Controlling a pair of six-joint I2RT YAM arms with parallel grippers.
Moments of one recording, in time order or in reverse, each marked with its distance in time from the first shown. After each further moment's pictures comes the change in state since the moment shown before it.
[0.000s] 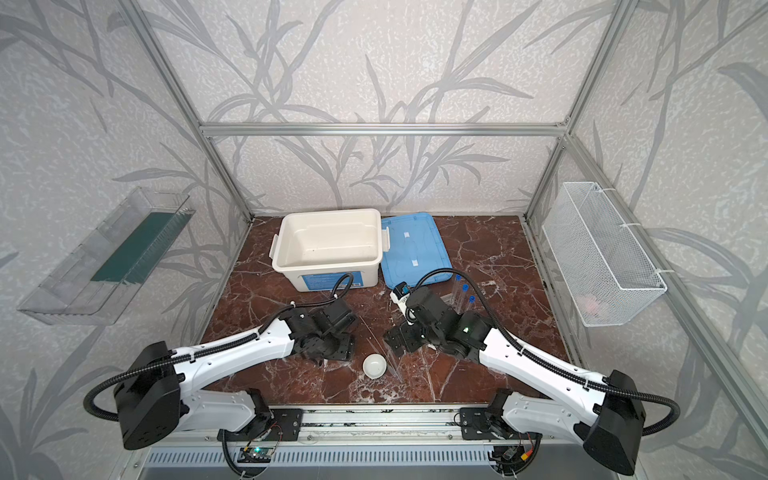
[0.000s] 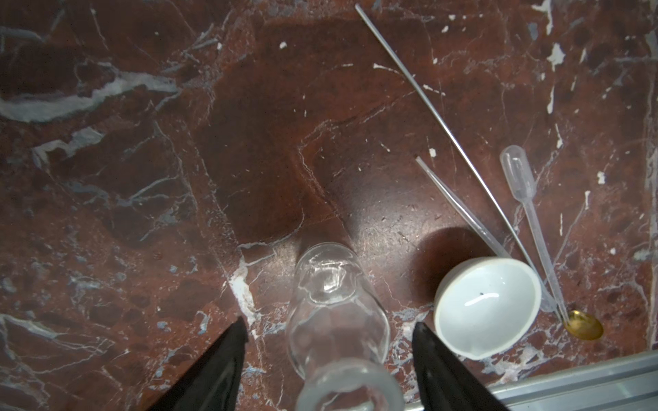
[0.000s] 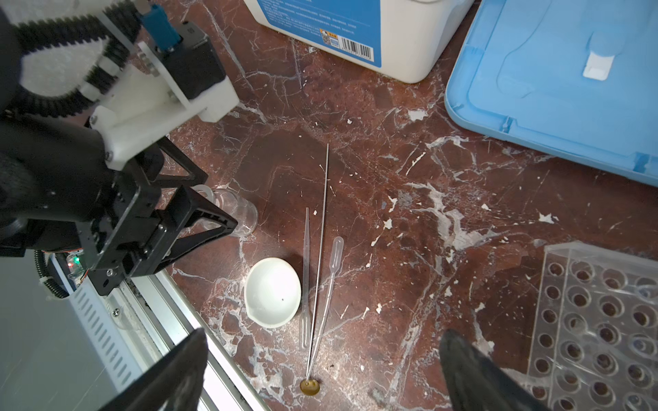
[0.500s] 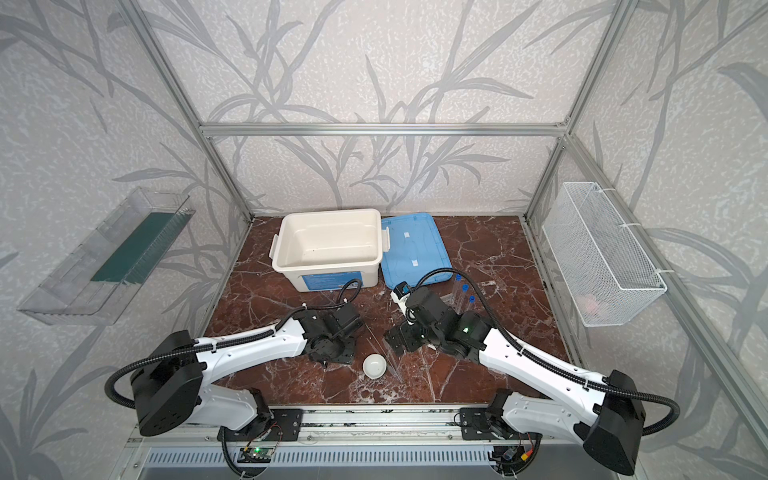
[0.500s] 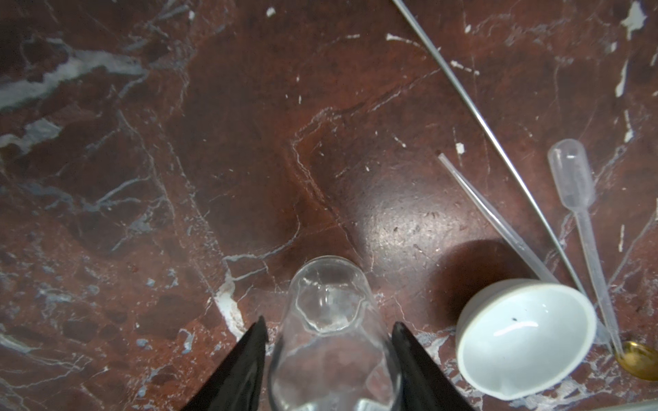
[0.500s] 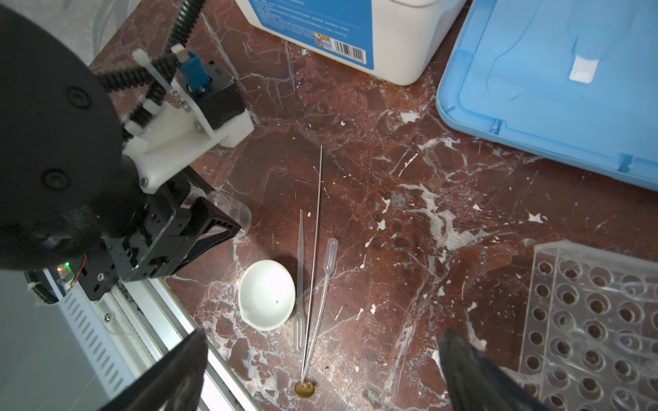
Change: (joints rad) left arm -0.034 0.087 -0.008 0.035 -0.023 -0.021; right arm 0.002 0.002 0.000 -0.001 0.026 0.000
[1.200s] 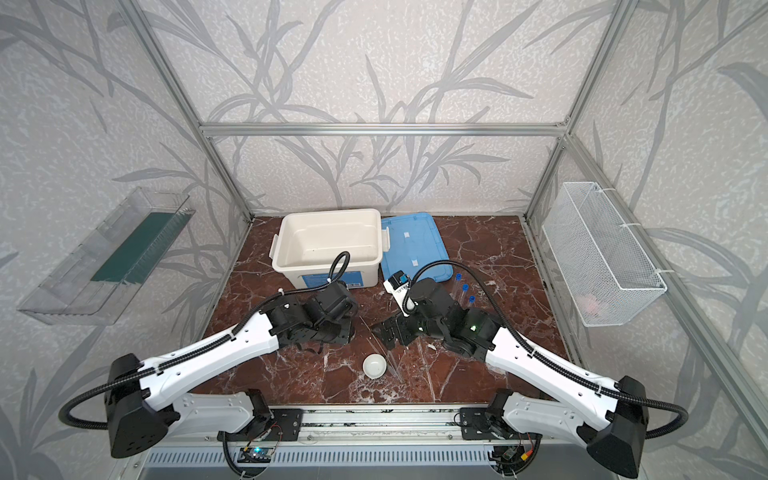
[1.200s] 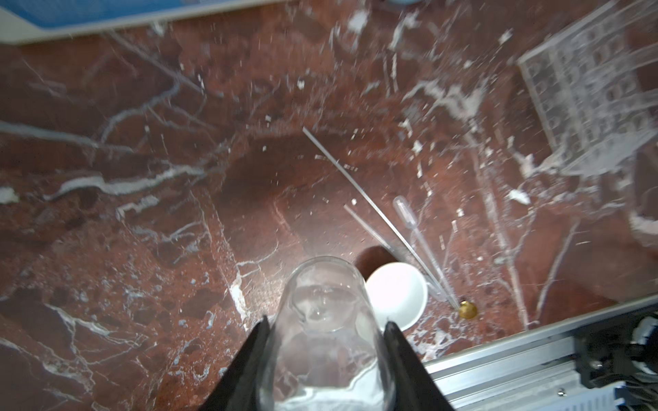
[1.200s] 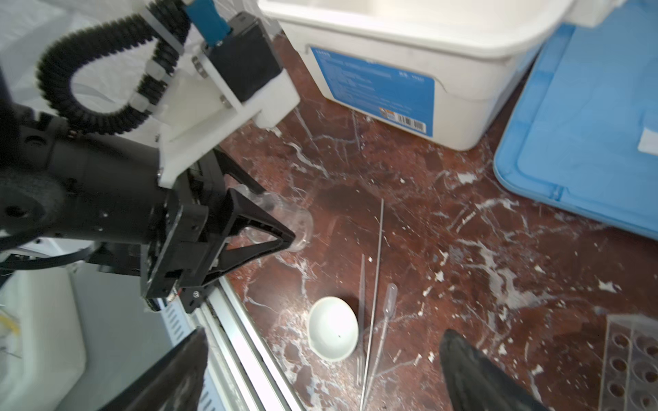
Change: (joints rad) left arm 0.028 -0.171 0.283 -0.193 -0.050 0.040; right arm 0.005 -0.028 0.110 0.091 -0.148 0.045
